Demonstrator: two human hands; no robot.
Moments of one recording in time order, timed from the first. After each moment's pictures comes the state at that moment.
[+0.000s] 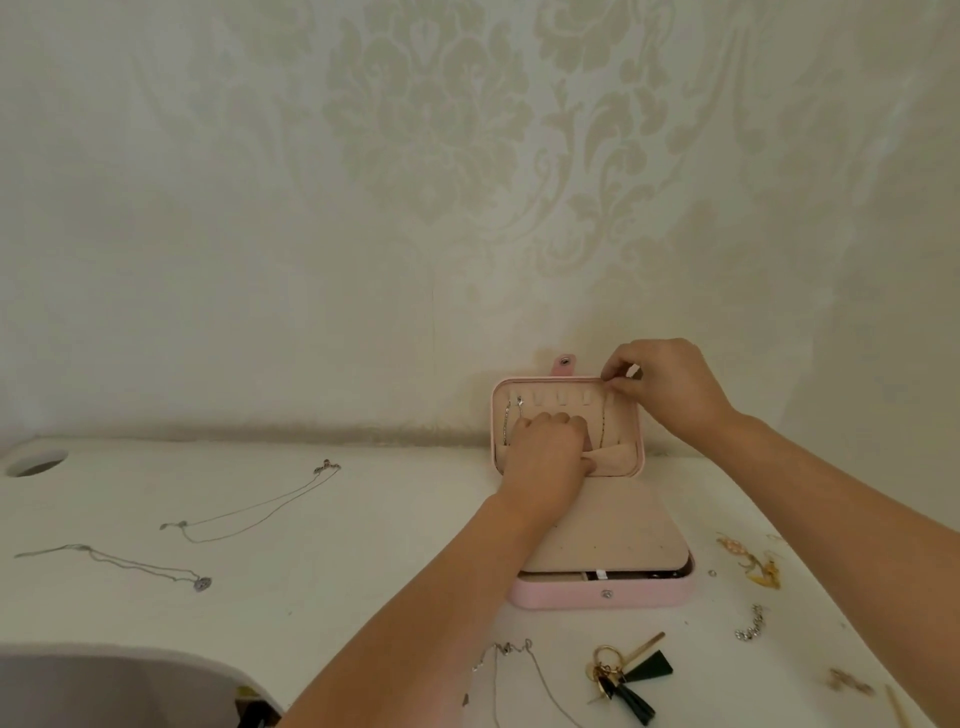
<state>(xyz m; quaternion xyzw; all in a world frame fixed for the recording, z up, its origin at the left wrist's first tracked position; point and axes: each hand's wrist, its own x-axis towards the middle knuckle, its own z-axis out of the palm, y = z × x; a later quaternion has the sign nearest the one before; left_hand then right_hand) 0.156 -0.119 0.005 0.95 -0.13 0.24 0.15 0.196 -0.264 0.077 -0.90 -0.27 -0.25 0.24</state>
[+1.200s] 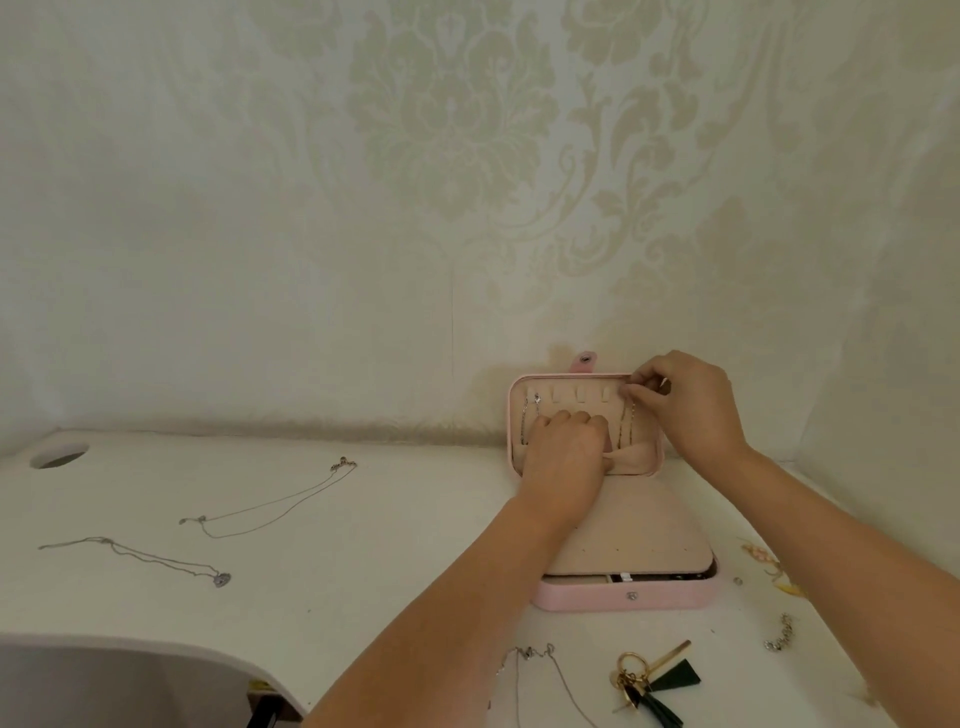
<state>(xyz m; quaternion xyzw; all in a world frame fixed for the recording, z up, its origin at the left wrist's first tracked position) 0.157 -0.119 0.003 0.94 -0.14 0.27 0.16 0.197 -0.254 0.050 -0.88 -0.18 -0.33 0.29</state>
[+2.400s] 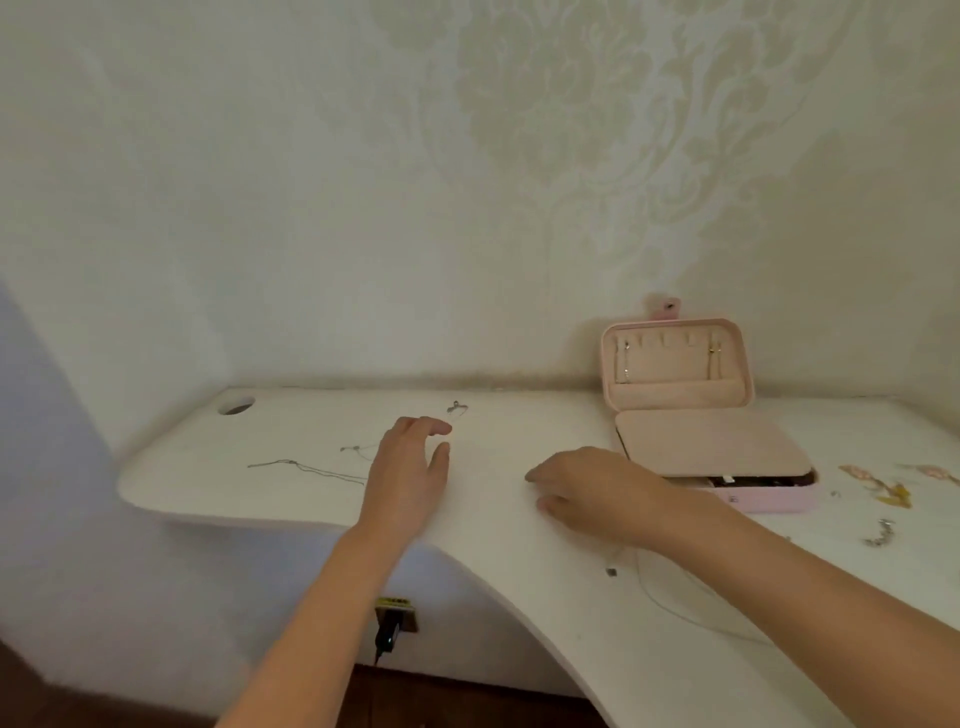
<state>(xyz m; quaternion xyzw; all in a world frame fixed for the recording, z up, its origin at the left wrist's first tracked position) 0.008 0.093 -0.034 0.92 0.09 0.27 0.28 0.039 -0.116 0.008 -0.93 -0.37 0.04 0.04</state>
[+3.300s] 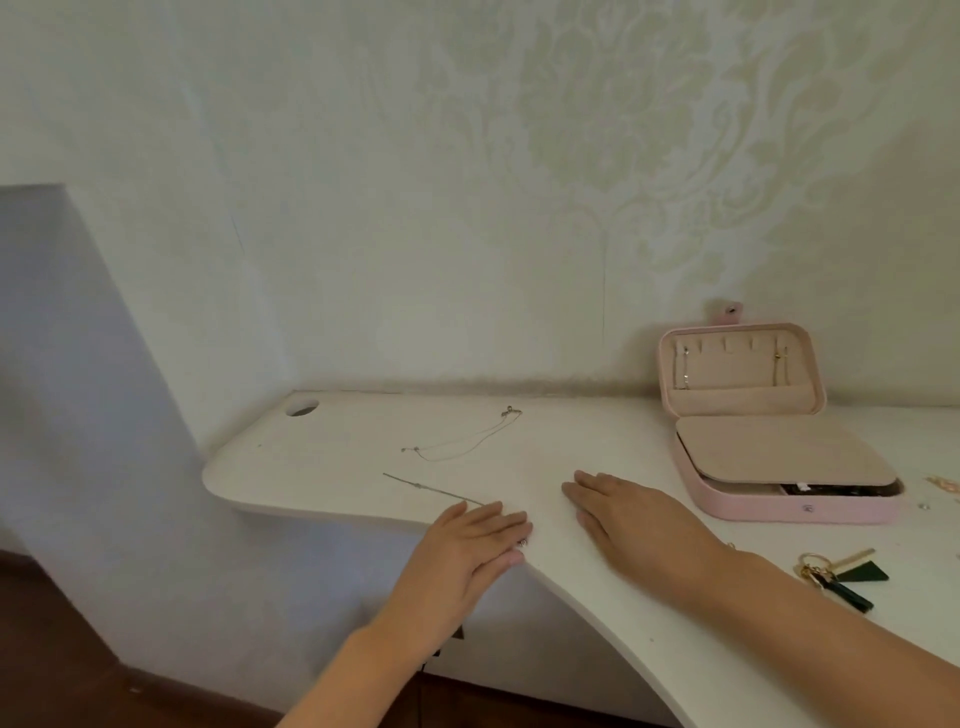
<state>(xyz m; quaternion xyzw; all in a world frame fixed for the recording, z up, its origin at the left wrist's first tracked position) -0.068 0.102 -0.074 0.94 -0.14 0.22 0.21 0.013 -0.101 -0.021 -0.92 -0.39 -0.02 0.04</state>
